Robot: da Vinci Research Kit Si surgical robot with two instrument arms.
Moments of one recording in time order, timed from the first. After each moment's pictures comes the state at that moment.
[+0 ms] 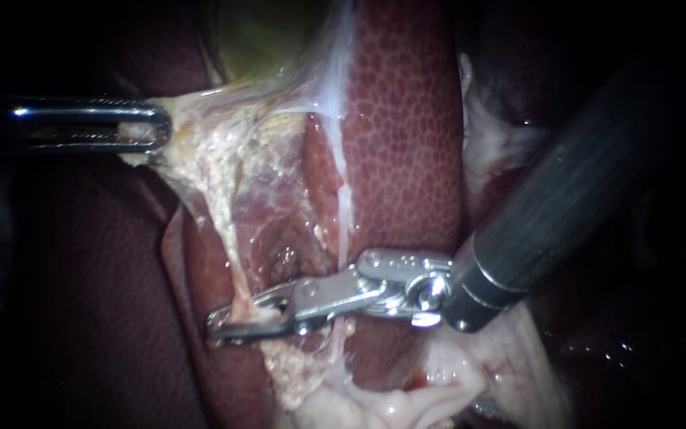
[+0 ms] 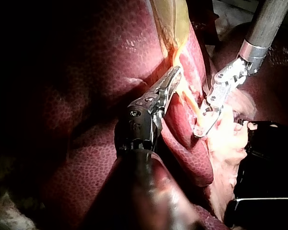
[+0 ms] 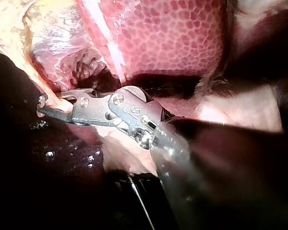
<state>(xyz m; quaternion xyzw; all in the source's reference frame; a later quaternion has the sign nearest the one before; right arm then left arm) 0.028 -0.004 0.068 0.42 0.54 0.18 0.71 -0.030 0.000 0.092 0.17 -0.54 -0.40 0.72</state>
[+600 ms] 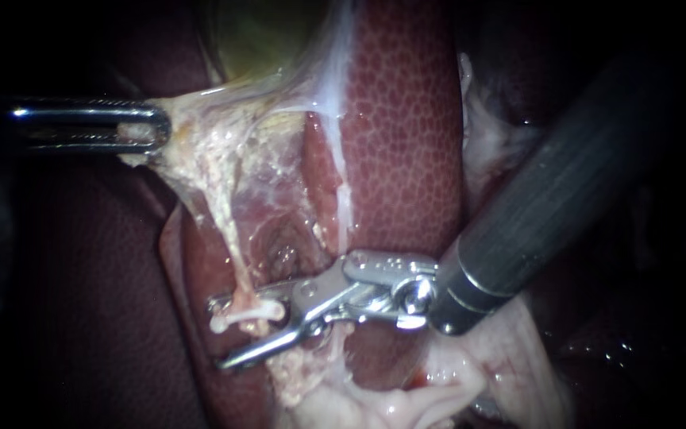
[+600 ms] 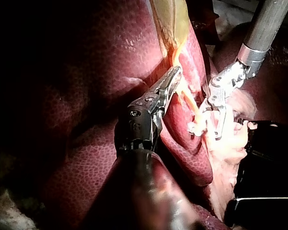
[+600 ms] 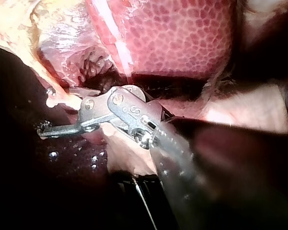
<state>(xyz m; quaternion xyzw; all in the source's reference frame) 0.029 -0.004 0.068 0.40 0.59 0.15 0.68 -0.030 0.000 0.092 0.17 -0.54 -0.40 0.72</state>
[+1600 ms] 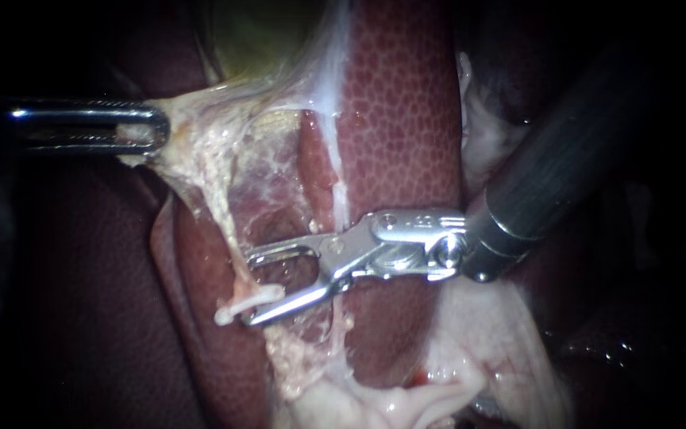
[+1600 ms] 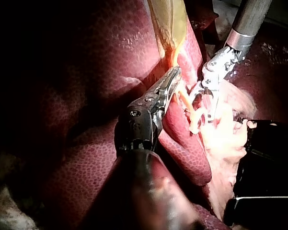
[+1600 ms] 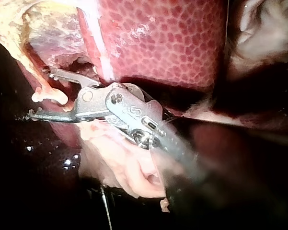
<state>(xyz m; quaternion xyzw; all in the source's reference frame) 0.026 0.001 0.069 0.34 0.61 0.14 0.70 -0.030 0.000 0.092 0.17 -0.54 -0.40 0.72</state>
